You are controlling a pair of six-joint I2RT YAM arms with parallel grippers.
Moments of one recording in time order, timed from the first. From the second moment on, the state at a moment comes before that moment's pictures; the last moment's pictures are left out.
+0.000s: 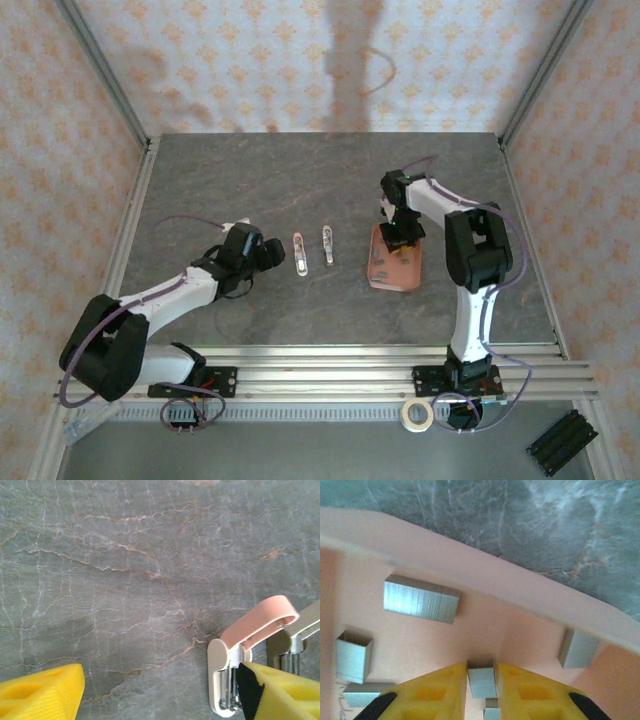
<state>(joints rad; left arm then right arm) -0.43 1.28 0.59 -0.13 -0.11 -0.76 0.30 2.00 1.44 -1.05 -0.01 0.06</state>
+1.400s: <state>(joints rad) -0.46 1.16 0.49 -0.08 -0.02 -0.76 1.01 1.32 0.85 -0.86 0.05 0.93</state>
